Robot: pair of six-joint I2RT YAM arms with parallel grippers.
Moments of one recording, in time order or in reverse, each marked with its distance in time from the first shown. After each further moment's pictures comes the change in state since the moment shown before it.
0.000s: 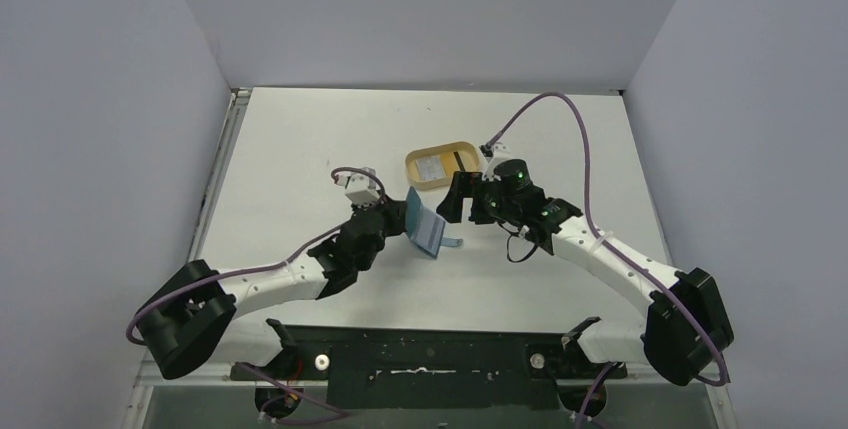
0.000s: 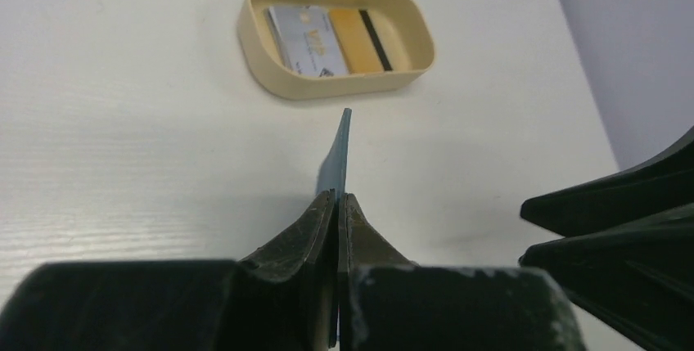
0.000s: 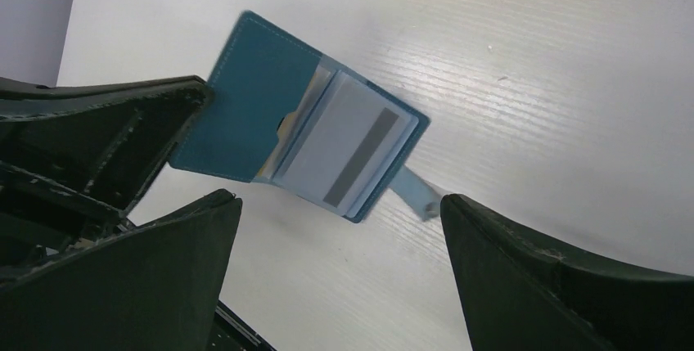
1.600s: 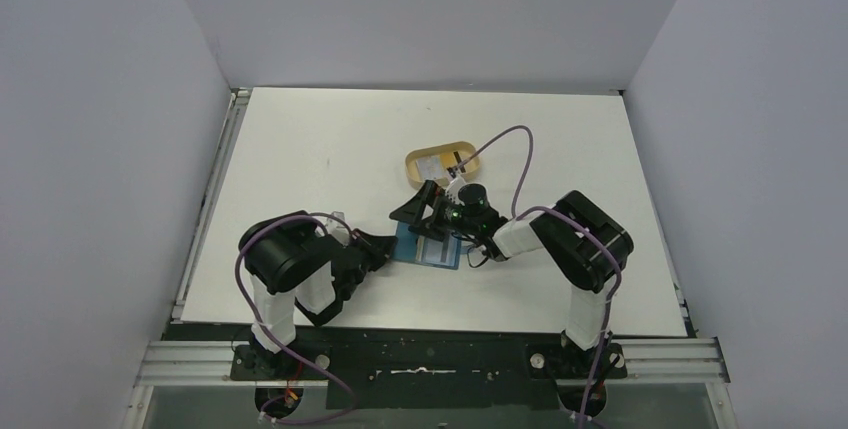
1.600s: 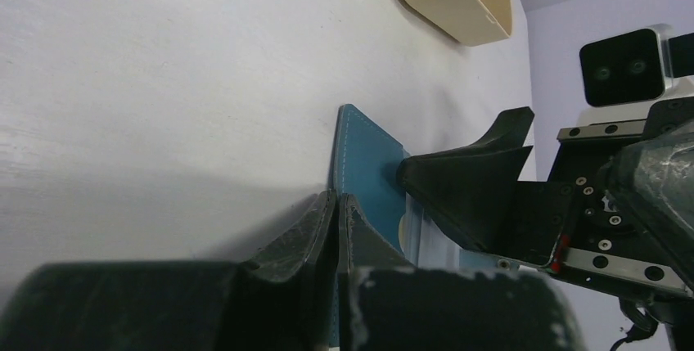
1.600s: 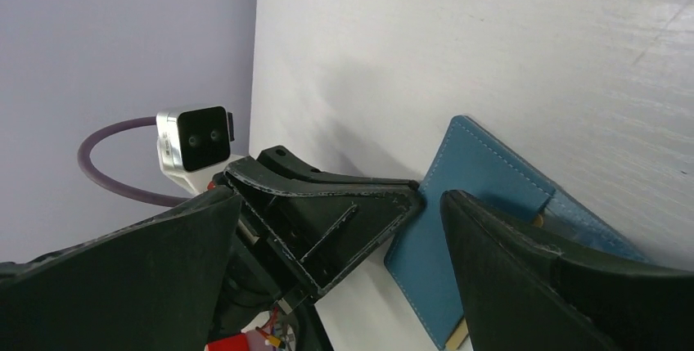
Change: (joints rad) left arm 0.110 0.634 -0.349 0.896 0.176 -0.421; right arm 0.070 0.601 -0.107 0.972 -0.275 0.557
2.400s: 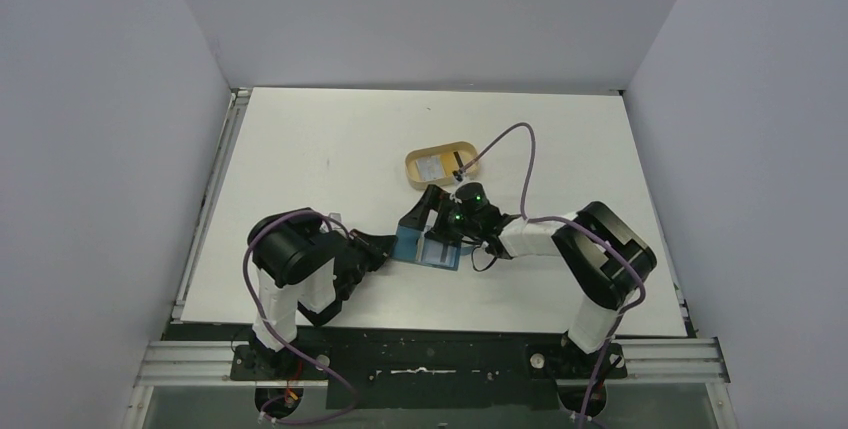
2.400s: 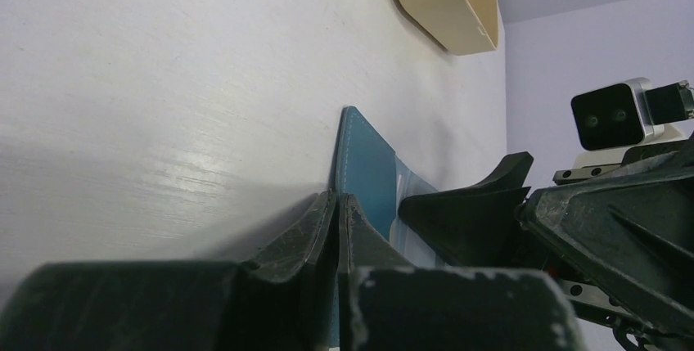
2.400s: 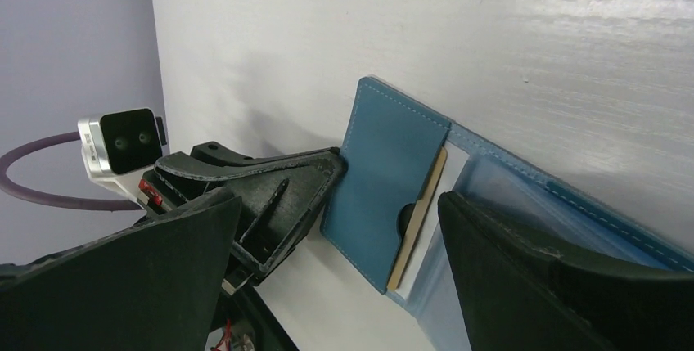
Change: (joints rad) left arm 0.024 0.063 -0.006 0.076 0.031 -0.086; right arm 0.015 -0.137 -0.008 -0.351 0.161 -0.088
